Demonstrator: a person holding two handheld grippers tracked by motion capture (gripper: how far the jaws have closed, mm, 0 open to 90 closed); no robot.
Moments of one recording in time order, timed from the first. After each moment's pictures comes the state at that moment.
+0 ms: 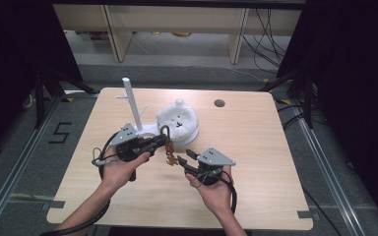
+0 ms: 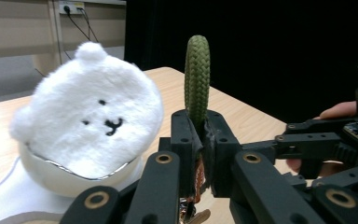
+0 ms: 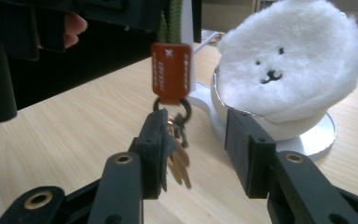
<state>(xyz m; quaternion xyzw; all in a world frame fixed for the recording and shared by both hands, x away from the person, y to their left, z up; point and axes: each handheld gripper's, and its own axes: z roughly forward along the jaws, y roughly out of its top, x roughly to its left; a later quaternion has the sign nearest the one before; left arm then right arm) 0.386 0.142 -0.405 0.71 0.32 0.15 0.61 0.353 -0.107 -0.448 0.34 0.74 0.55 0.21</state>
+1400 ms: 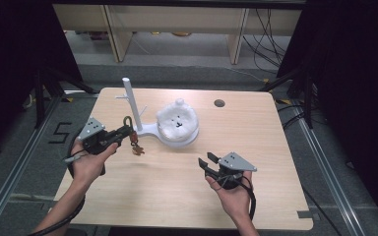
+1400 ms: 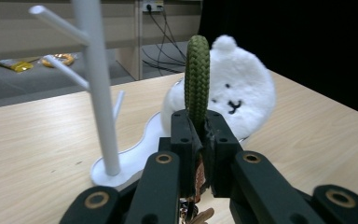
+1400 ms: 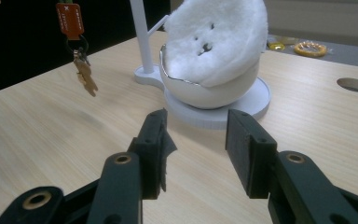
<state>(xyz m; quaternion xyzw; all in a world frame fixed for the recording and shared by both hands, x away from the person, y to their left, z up) 0.400 0.227 -0.407 0.68 0.41 0.25 0.55 0.343 -0.158 -0.455 0.38 0.73 0.52 0.23</state>
